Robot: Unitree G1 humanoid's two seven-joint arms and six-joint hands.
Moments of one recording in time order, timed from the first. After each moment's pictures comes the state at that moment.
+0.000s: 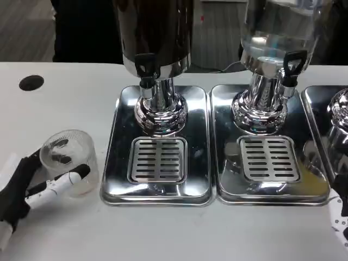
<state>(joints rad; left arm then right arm) -0.19 0.55 0.00 0.92 0.24 -0.64 0.03 0.67 -0.12 0.02 -0.50 -0.82 -0.17 -0.46</state>
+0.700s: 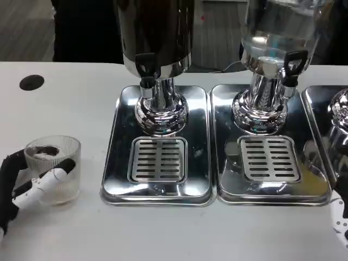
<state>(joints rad) -0.16 0.53 0.04 0.90 0.24 -0.64 0.13 0.68 -0.11 0.01 -0.50 -0.82 -0.18 -0.48</state>
